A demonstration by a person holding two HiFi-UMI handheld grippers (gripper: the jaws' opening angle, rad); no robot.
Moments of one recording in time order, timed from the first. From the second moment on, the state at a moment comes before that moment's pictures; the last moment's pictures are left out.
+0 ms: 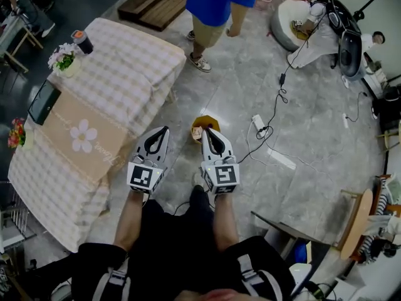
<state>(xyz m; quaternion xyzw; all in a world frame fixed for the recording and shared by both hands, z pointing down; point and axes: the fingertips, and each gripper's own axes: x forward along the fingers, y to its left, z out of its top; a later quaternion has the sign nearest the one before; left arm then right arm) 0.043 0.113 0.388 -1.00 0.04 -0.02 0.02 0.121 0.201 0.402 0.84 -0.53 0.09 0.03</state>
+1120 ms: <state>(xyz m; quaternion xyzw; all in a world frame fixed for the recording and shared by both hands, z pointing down) -0.019 0.087 0.368 -0.99 0.11 -0.02 0.03 0.061 0.158 0.372 0.80 -0.59 0.07 0.03</state>
